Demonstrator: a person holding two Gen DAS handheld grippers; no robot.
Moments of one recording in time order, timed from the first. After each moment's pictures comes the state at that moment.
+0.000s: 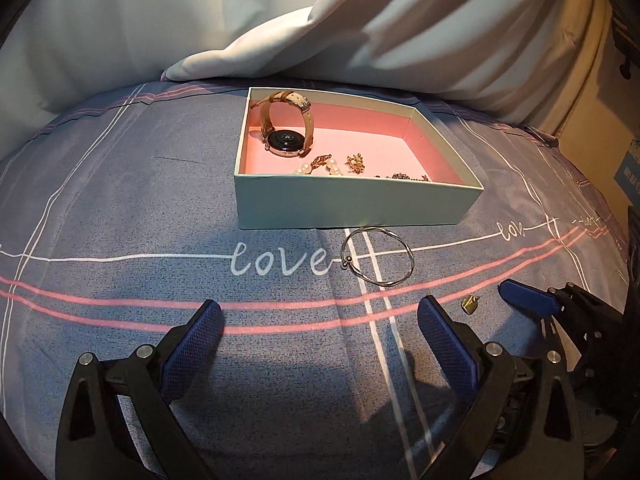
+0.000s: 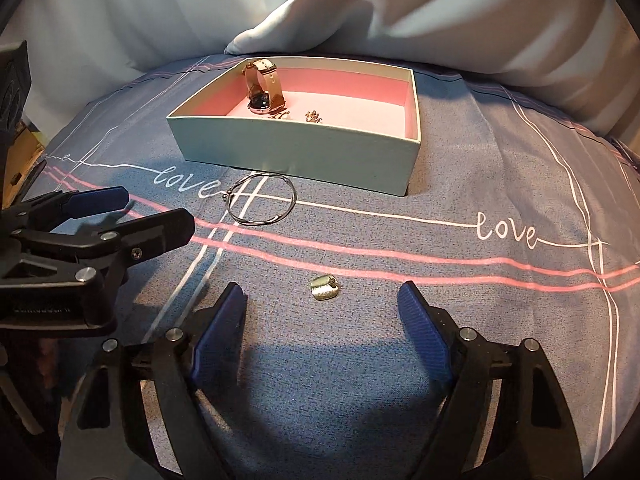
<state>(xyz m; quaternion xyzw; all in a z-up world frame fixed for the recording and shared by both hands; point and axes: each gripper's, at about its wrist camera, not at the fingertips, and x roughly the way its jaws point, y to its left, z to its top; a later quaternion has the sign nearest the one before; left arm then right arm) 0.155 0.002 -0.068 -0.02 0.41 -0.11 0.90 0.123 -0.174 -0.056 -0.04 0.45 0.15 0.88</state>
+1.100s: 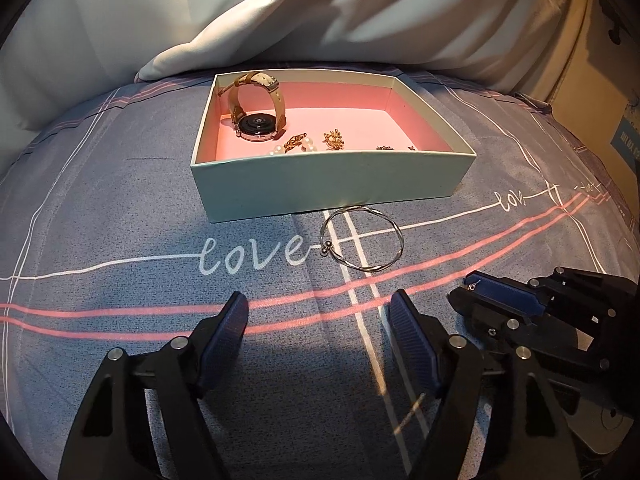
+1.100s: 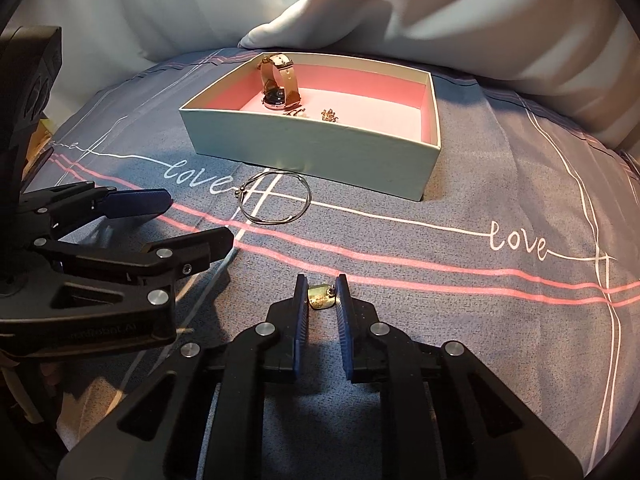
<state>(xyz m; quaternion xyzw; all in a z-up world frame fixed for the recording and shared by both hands) 0.161 -0.017 -0.078 0.03 0.43 -0.12 0.89 0.125 -0.169 -0.052 -0.05 0.46 0.17 0.87</state>
